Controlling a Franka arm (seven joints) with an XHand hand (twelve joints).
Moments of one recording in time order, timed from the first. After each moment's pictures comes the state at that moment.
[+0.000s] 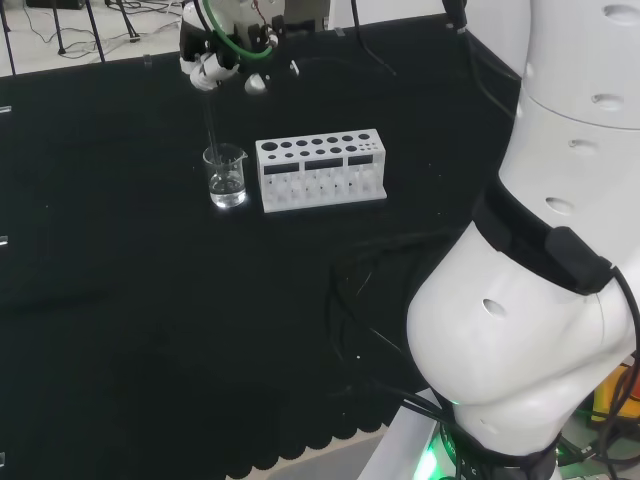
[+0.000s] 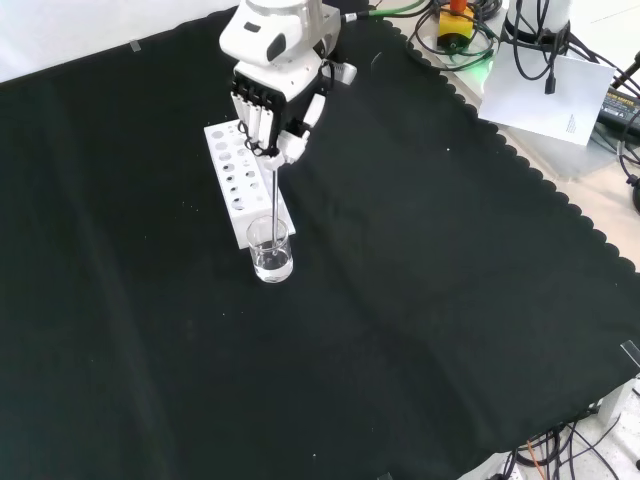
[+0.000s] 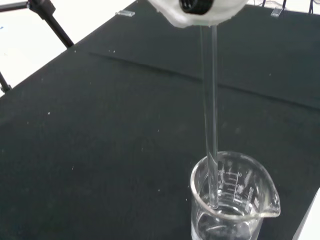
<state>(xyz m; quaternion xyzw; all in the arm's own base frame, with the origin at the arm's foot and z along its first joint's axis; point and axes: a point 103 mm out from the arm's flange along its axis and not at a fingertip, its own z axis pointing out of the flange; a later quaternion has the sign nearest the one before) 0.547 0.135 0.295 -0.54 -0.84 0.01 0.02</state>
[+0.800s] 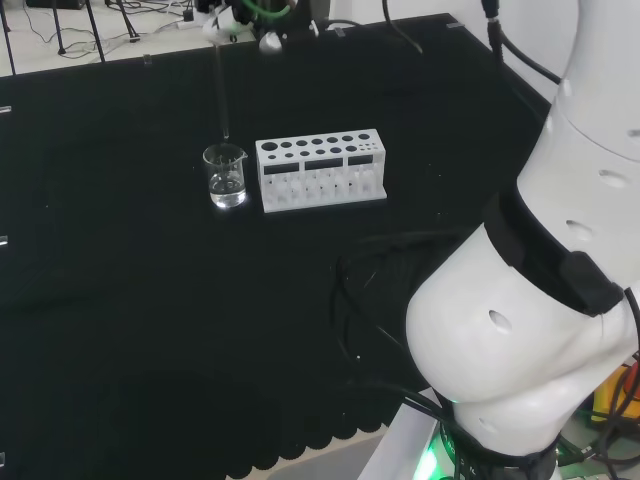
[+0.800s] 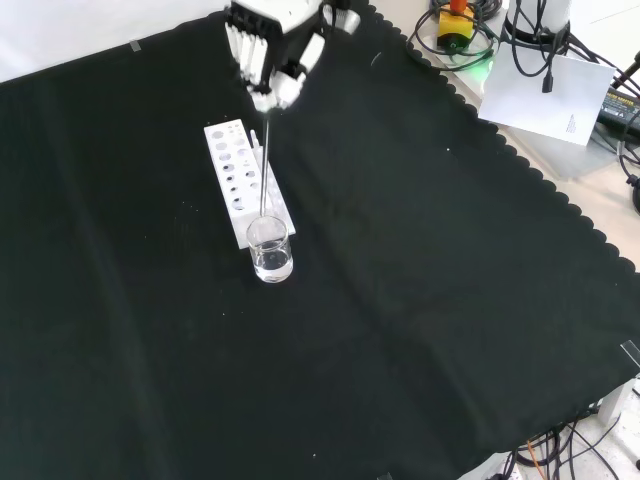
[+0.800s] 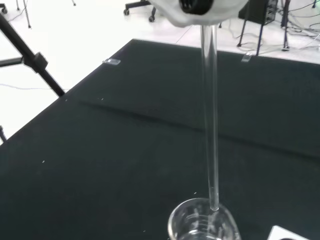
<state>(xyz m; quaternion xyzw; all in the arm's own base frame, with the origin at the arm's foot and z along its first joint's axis) 0.530 0.106 0.365 -0.56 -0.83 -0.02 0.00</state>
